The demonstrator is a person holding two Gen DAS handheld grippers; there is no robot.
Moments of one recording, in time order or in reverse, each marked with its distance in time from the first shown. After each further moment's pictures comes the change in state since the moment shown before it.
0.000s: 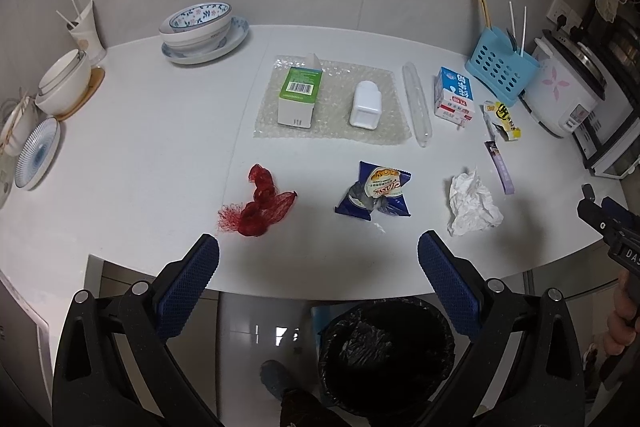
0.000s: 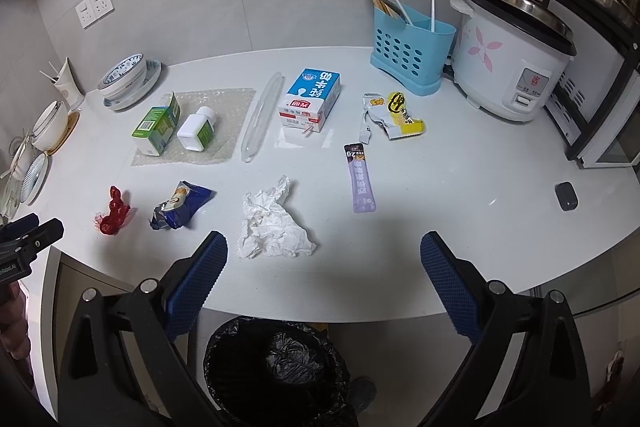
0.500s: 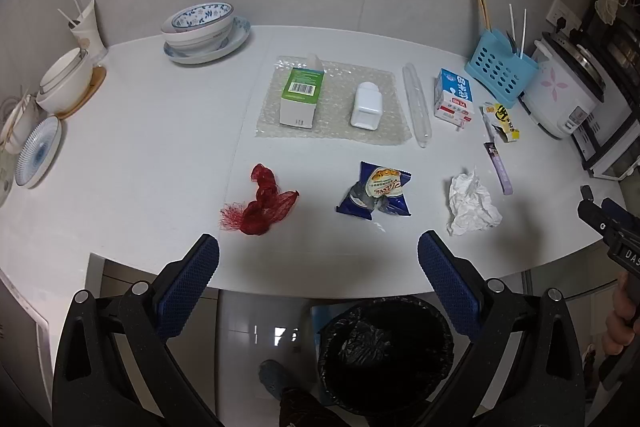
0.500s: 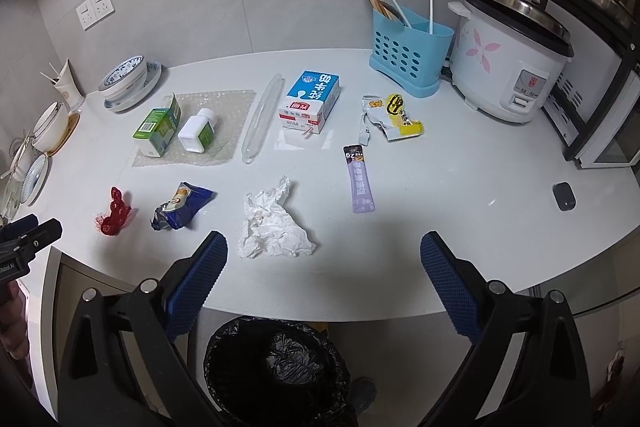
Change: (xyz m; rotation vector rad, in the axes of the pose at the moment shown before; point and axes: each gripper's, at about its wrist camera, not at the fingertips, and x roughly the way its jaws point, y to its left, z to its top) left arm -0.004 0.001 -0.002 -0.003 -0.001 0.002; right arm -0.005 0.002 -0.001 0.000 -0.008 -0.007
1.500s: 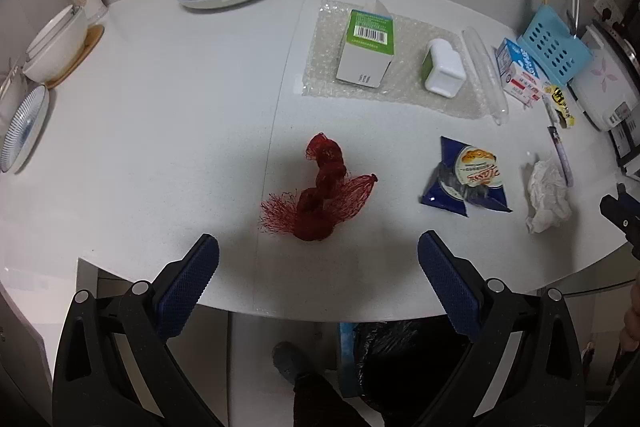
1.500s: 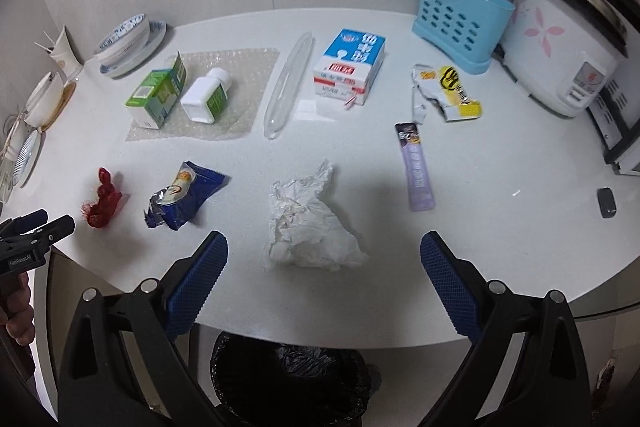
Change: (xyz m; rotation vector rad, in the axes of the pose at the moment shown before) left arm 0.096 0.066 0.005 -0.029 0.146 0.035; right arm 0.086 0.048 0.010 -0.048 0.126 0.026
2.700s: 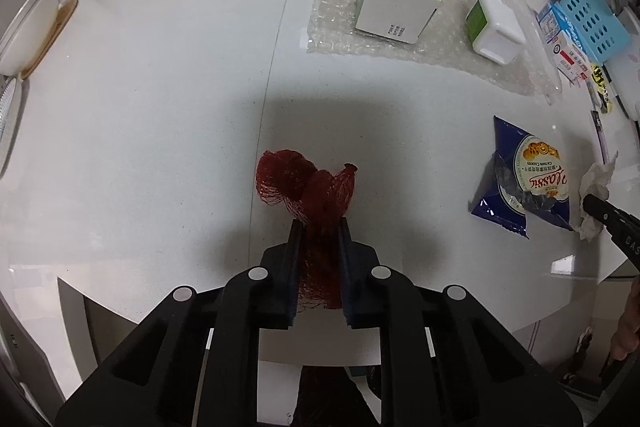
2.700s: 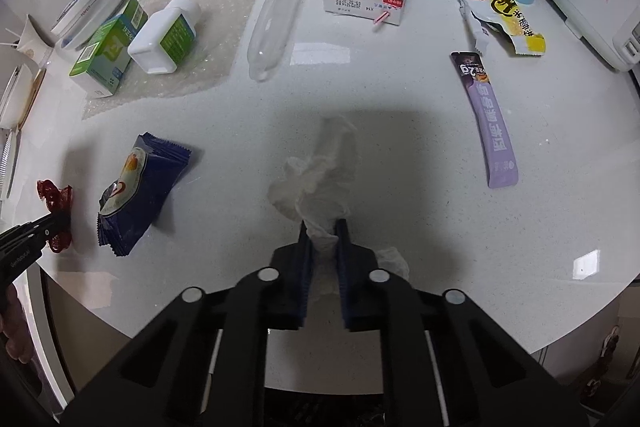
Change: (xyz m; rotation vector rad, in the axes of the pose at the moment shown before) left arm 0.054 0.013 0.029 0.008 0.179 0.030; right arm 0.097 0.010 0.007 0.065 0.214 0.030
